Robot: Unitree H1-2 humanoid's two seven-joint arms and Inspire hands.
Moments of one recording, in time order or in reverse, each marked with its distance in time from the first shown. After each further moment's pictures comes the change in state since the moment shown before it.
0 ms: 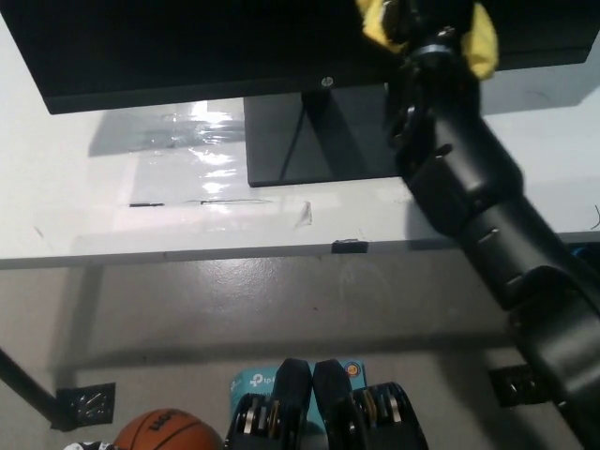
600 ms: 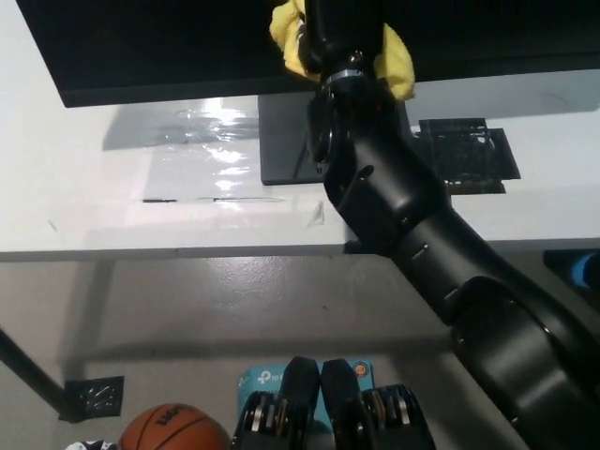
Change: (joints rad) left_arm -0.004 0.000 -0.006 0.000 0.000 0.005 0.000; right_arm -0.028 0.105 0.056 0.065 -0.004 0.000 -0.001
